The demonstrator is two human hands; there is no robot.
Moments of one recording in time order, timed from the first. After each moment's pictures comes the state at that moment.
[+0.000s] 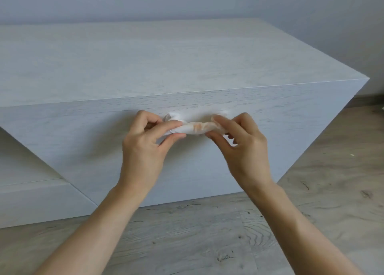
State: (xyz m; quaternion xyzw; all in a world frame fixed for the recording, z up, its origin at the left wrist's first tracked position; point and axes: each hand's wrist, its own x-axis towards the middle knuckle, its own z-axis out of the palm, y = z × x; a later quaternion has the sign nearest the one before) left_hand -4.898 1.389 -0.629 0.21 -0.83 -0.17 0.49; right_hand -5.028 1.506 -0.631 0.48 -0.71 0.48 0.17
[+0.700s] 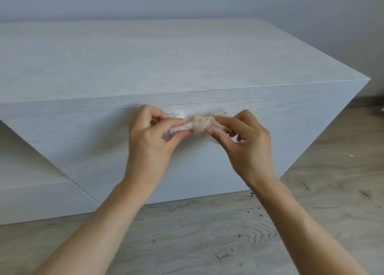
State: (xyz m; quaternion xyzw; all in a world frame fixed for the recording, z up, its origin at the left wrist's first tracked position) left_hand -4.904 1.392 -0.624 0.21 -0.83 -0.17 0.50; right_hand -5.025 1.508 -0.620 0.48 -0.70 0.52 0.11
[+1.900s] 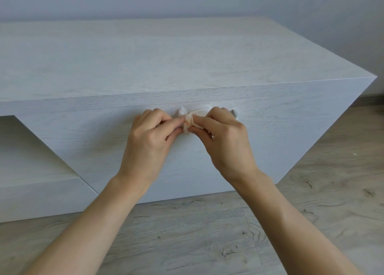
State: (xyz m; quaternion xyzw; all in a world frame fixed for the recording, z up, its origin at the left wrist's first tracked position) left_hand -4.884 1.377 -0.624 0.16 -0.87 -0.05 0.47; right_hand -4.995 1.477 -0.616 0.55 -0.68 0.45 0.19
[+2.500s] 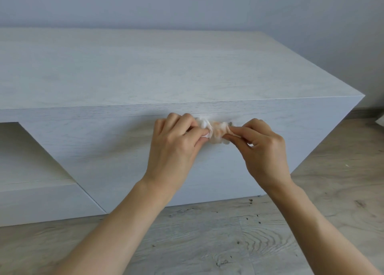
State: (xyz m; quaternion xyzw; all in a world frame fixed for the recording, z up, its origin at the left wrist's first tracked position) left_hand -4.909 1.403 -0.608 0.15 -0.88 -0.01 0.45; right_hand -5.039 1.514 -0.613 0.52 -0.72 0.42 0.20
